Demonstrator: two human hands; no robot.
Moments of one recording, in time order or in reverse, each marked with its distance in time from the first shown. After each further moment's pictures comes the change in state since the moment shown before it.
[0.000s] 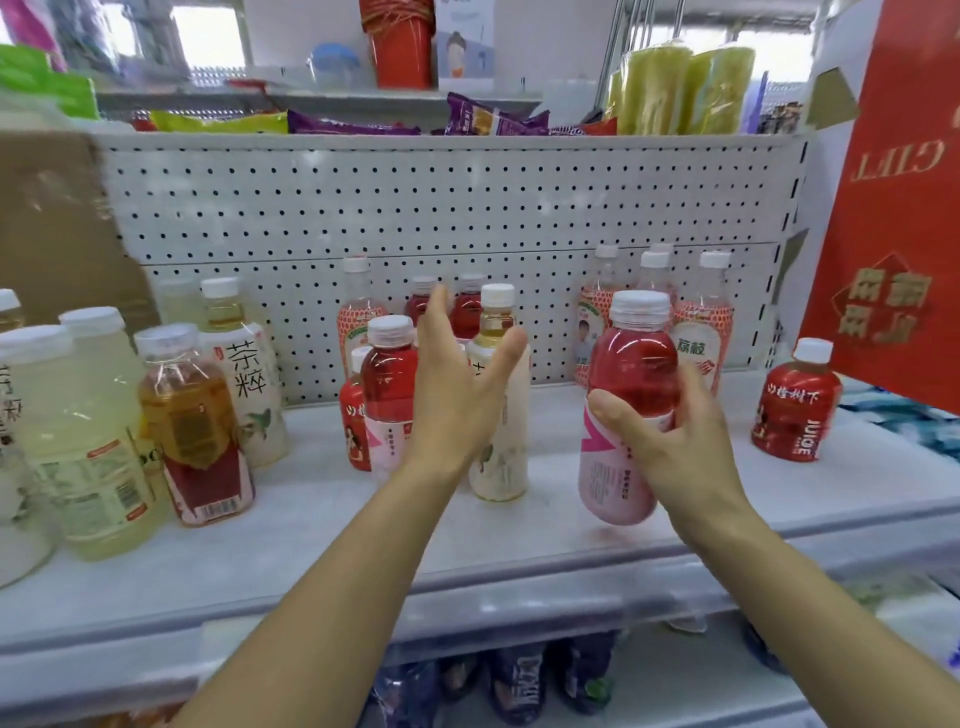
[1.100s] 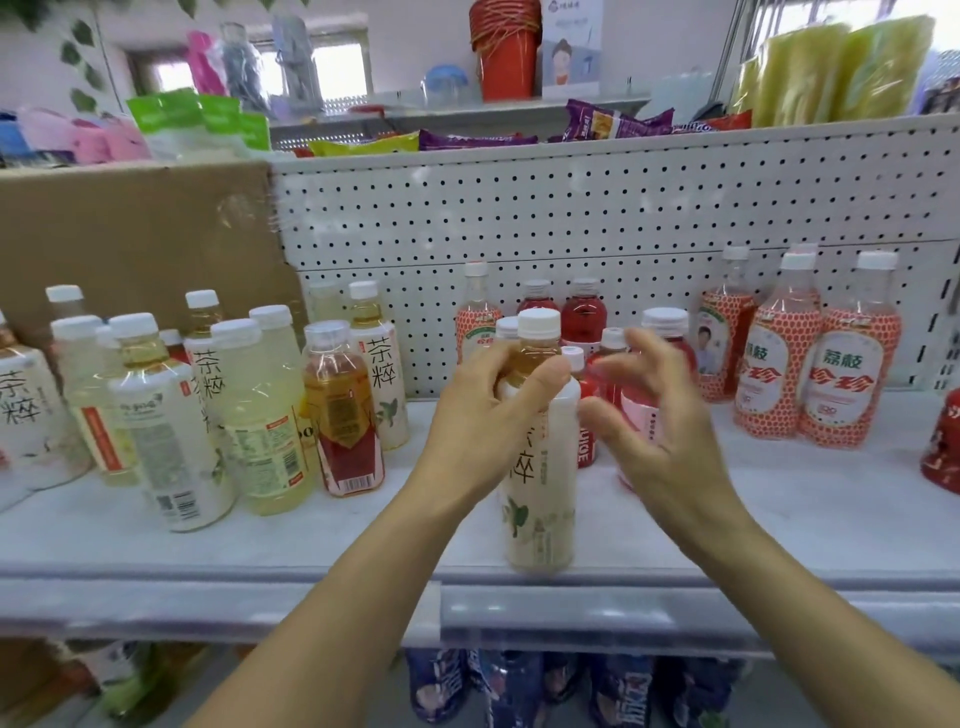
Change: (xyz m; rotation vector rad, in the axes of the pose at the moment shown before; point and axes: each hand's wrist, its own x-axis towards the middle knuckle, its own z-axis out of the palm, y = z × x) left_hand -0.032 0.000 -0.091 0.043 -0.115 -0.045; right_hand -0.013 -0.010 0.092 -0.035 -0.239 -0.319
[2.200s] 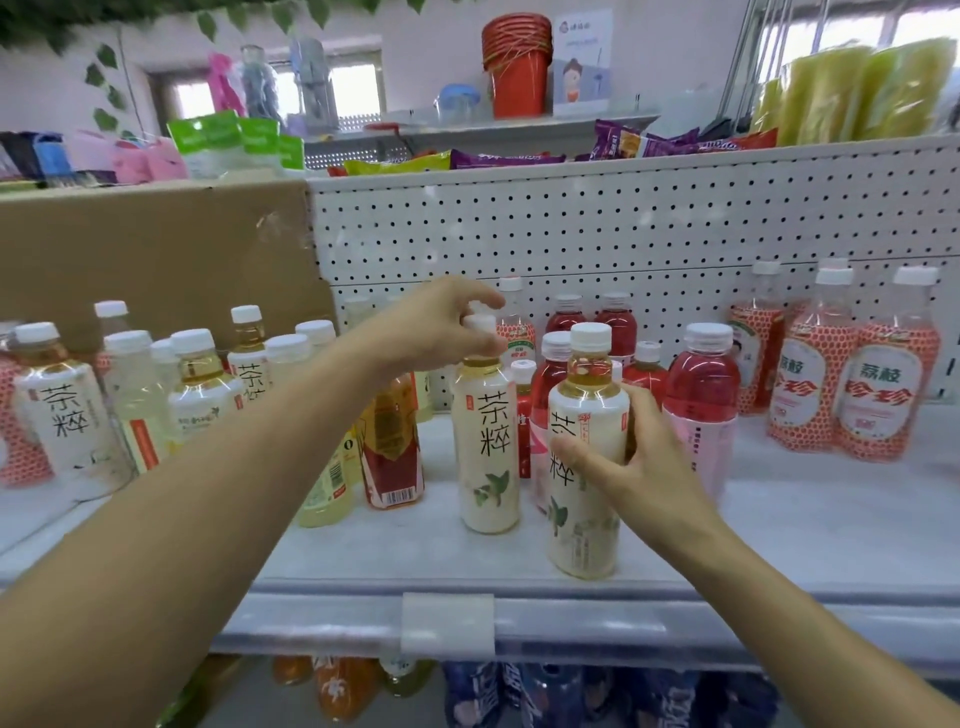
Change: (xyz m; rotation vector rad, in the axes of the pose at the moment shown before) left_hand 0.075 0.020 -0.105 0.602 -0.263 -0.046; right_hand -0.002 -0.019 0.045 0.057 -0.123 0.249
